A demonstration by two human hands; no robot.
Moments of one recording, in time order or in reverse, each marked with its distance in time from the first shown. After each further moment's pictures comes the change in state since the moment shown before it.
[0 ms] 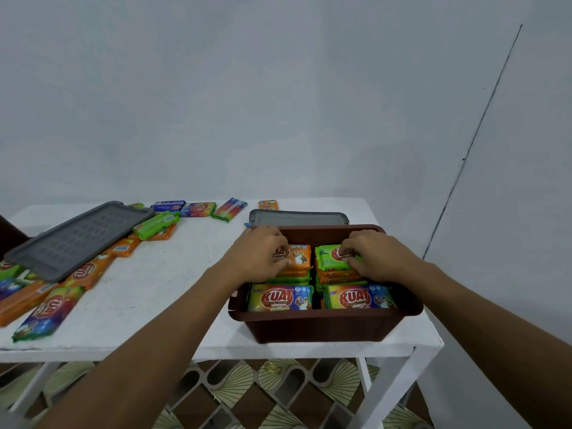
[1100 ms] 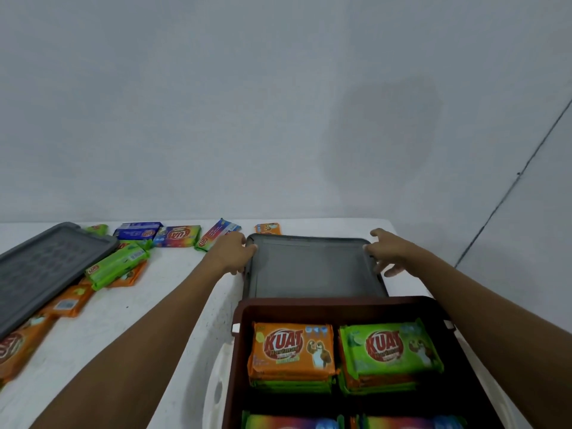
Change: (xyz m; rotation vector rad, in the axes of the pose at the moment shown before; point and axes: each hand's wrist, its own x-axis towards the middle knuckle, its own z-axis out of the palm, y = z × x) left_hand 0.140 -0.155 0.053 -0.479 -0.131 -0.676; right_hand 0.181 0.099 0.034 0.740 -0.283 0.763
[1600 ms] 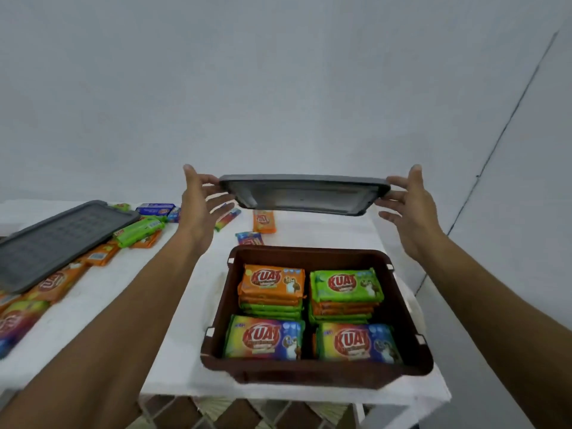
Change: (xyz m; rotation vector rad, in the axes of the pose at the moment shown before) left_hand -0.143 0.047 -0.048 -1.281 0.393 0.116; right_hand -0.158 0.006 -0.035 0.924 0.366 -0.402
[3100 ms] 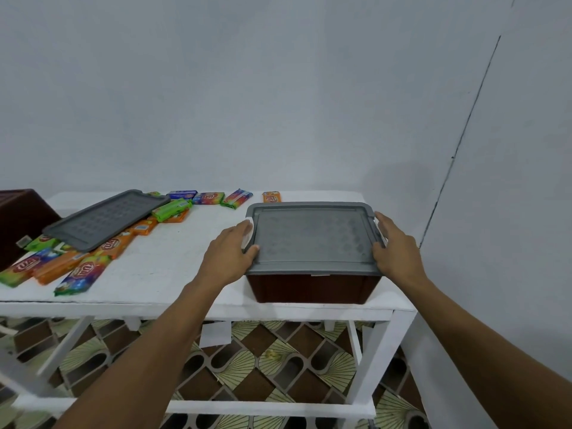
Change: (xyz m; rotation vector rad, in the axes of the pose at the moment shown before) left_hand -0.170 -0.039 -0.067 1.255 -0.252 0.345; right_hand -0.165 0.070 -0.059 -0.867 -0.053 -0.289
